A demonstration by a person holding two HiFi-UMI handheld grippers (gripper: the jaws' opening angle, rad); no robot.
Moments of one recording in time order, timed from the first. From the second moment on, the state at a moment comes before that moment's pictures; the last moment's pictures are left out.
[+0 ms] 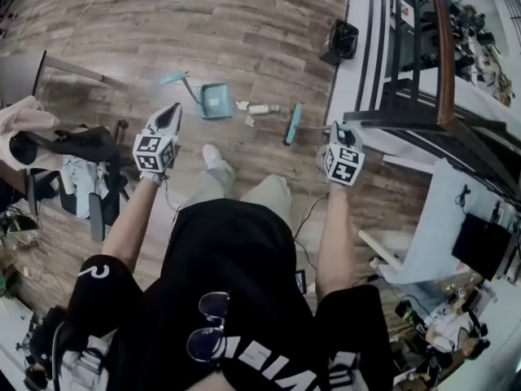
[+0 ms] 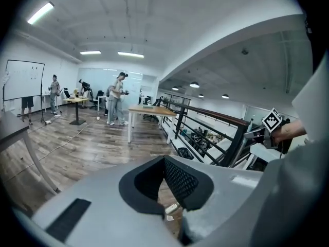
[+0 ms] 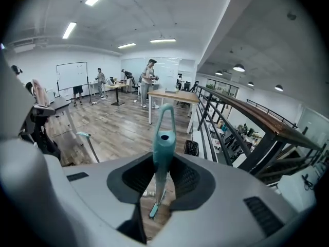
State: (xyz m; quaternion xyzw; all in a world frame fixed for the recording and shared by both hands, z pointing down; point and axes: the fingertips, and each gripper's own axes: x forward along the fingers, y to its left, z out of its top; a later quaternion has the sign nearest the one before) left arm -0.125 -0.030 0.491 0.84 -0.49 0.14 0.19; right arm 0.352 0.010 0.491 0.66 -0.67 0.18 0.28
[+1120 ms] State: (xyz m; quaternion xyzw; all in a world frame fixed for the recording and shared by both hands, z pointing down) left arm -0.157 -0.126 0.602 0.82 -0.48 0.22 0.21; right arm 0.320 -0.036 0.610 0.66 -0.64 0.21 0.34
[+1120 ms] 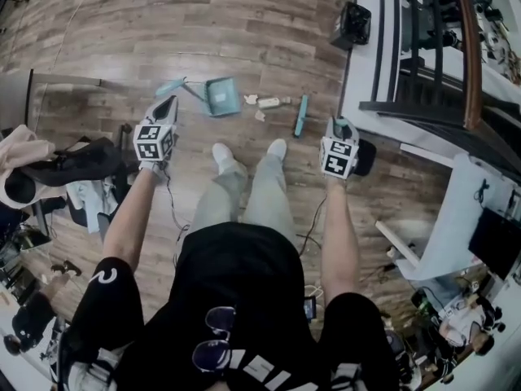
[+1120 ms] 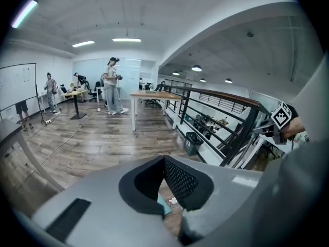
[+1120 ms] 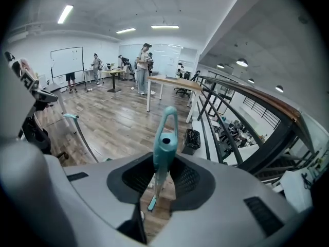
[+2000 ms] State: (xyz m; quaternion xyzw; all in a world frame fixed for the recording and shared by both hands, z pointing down) left arm -0.196 -0.191 0.714 0.80 -0.48 0.27 0.25; right arm 0.222 -0.059 0.733 0.65 -0.64 0.25 0.34
